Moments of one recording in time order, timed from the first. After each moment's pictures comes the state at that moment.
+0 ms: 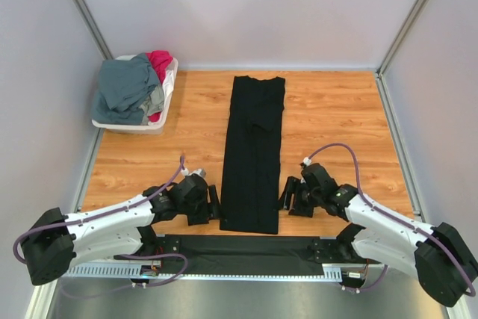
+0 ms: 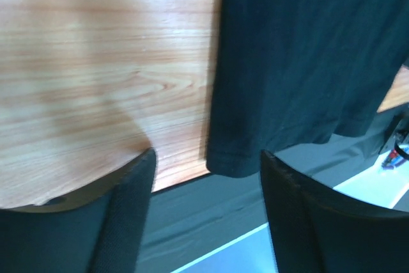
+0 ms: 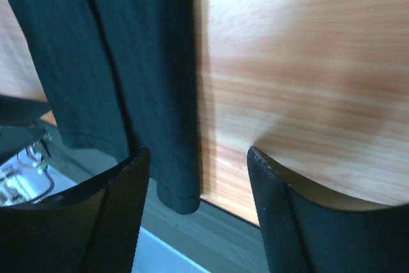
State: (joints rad) left arm -0.94 0.95 0.38 -0.42 0.07 -1.11; right arm 0.66 0.95 0.34 -0.36 -0.24 0.92
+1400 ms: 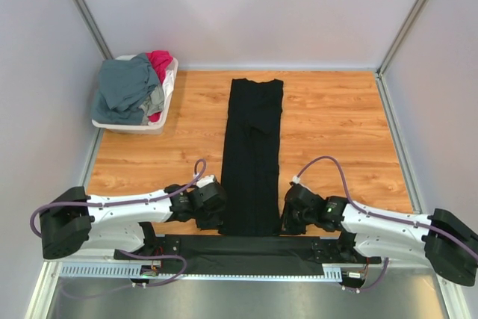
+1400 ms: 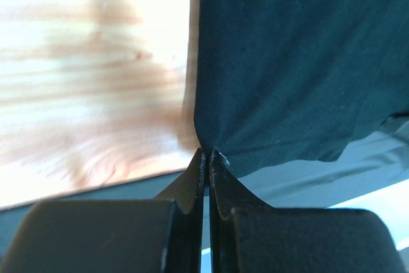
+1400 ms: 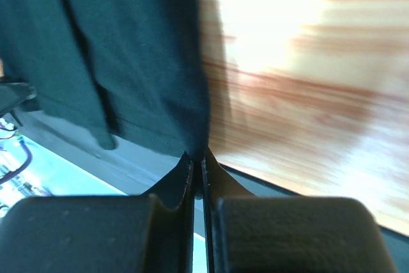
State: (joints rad) left arm -1.14 1.17 0.50 -0.48 -0.04 -1.25; right arm 1.04 0.98 0.30 -0.33 -0.13 1.24
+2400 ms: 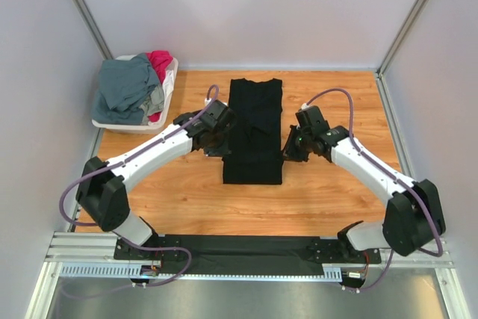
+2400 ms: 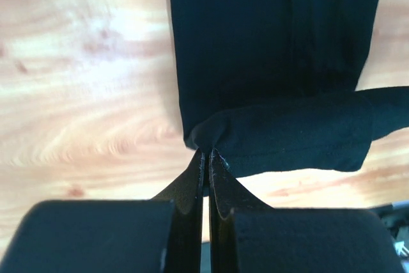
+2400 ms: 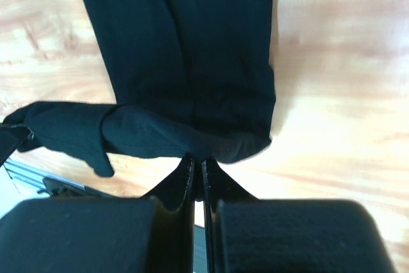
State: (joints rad) left arm -0.74 1.52 1.26 -0.81 -0.14 -0.68; right arm 0.49 1.34 0.98 -0.61 -0.14 0.77
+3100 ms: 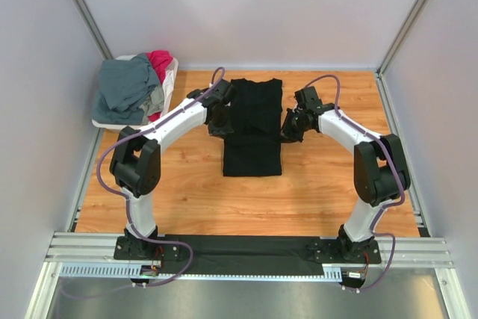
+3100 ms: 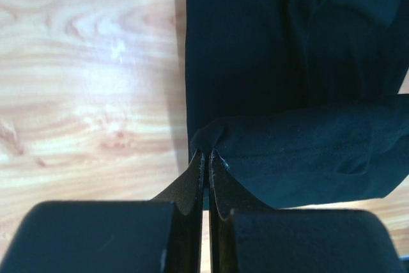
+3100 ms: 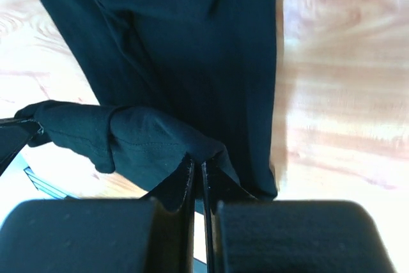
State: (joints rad) left arm -0.57 1.89 1.56 -0.82 -0.06 -0.56; right arm 0.32 1.76 1.23 -0.52 -0.32 0.67
